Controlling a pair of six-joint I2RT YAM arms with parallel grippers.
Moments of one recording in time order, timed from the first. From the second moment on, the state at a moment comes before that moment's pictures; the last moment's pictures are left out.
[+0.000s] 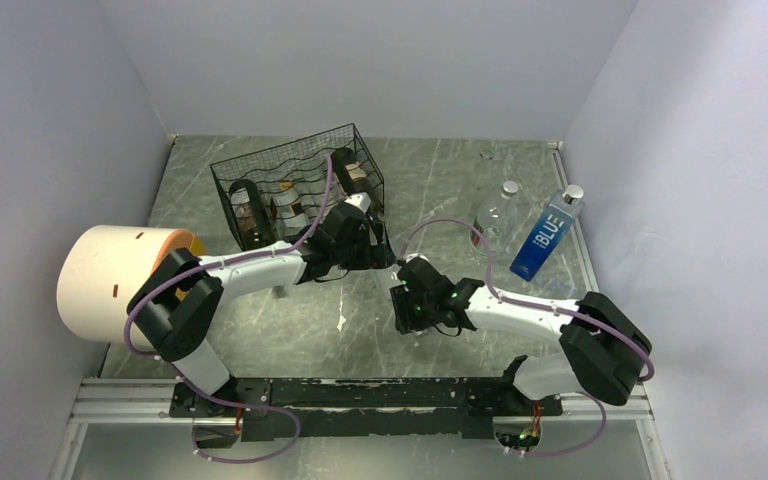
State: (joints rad) left arm -0.79 1.65 0.97 -0.02 0.00 -0.71; right arm 0.89 1.33 0.61 -0.33 0.03 0.51
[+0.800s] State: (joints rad) left arm -0.78 1.61 0.90 0.06 0.09 -0.82; right arm 0.89 1.34 0.52 -0.05 0.17 0.56
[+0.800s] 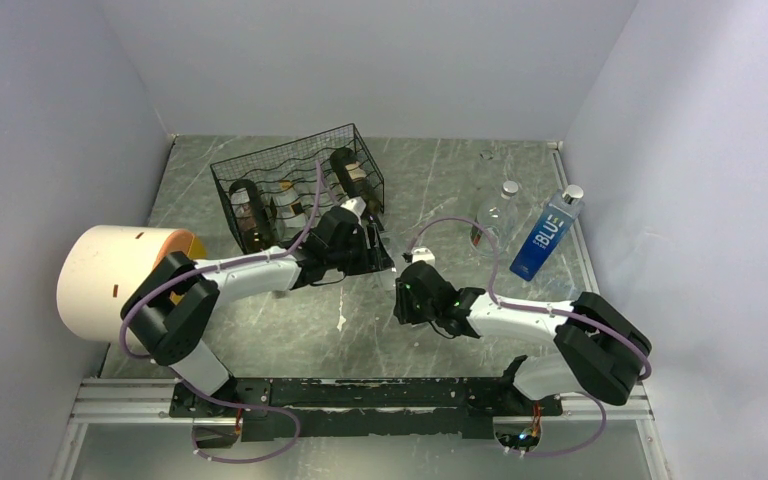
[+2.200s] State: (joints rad) left arm -0.78 0.99 1.02 -0.35 -0.40 -0.59; right arm 0.89 0.95 0.63 -0.36 0.07 0.44
